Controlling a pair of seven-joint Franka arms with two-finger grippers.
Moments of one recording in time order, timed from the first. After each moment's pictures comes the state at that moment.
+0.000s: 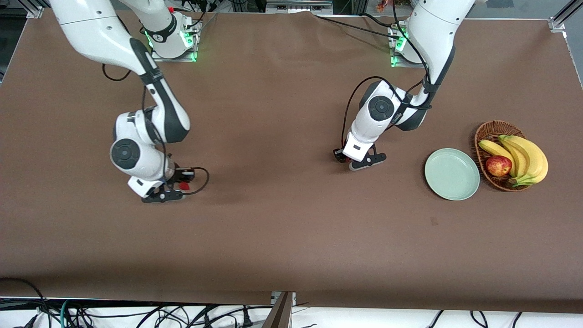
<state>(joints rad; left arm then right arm) -0.39 0.50 -0.15 -2.12 -0.04 2.71 -0.84 0.28 0.58 0.01 -1.77 0.04 2.31 0.21</state>
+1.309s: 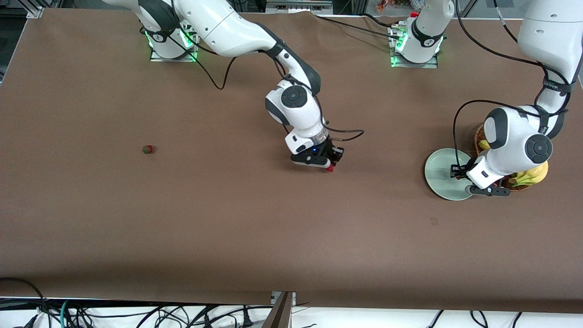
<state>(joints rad) 0.25 0.49 -0.12 -2.02 0.05 2.40 0.16 0.83 0.99 0.08 -1.21 0.05 2.64 1.12</state>
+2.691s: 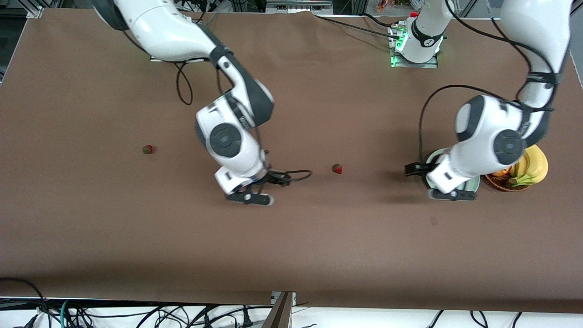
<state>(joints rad) 0.13 0.45 -0.38 -1.77 0.02 2.09 -0.25 0.46 0.84 0.10 -1.06 0.06 1.91 0.62</state>
